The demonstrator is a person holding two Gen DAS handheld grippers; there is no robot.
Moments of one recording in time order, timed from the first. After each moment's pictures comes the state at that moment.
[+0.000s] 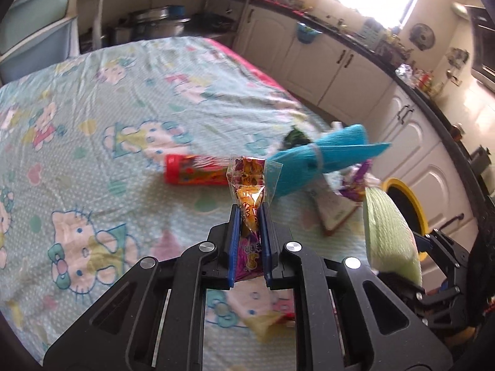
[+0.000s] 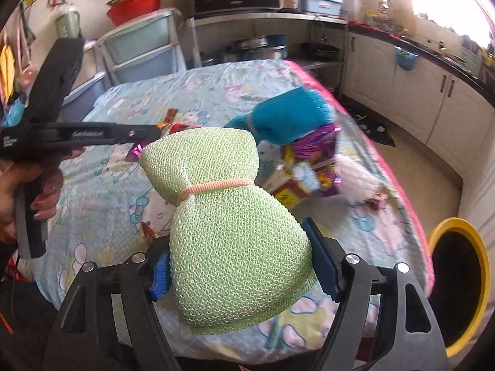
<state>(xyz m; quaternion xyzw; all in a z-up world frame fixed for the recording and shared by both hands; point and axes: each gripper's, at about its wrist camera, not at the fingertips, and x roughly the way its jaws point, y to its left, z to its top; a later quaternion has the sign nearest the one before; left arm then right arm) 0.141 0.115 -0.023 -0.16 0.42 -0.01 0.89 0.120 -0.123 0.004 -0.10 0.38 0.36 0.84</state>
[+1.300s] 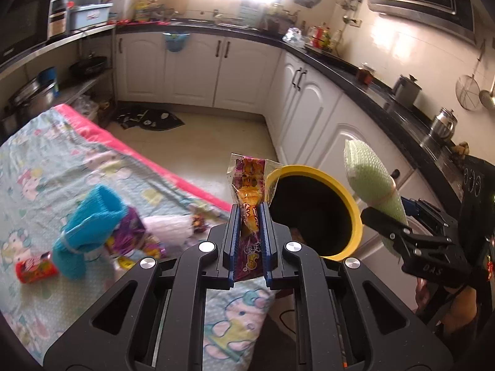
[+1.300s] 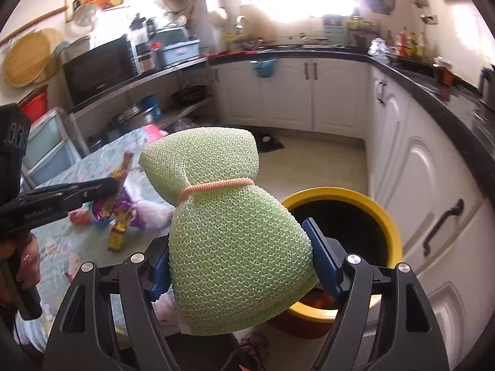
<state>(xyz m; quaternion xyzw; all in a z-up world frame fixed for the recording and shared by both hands) 0.206 -0.108 0.028 -0.03 0.38 -0.21 0.90 0.133 -0.334 0.045 0.05 0.33 0.12 0.93</state>
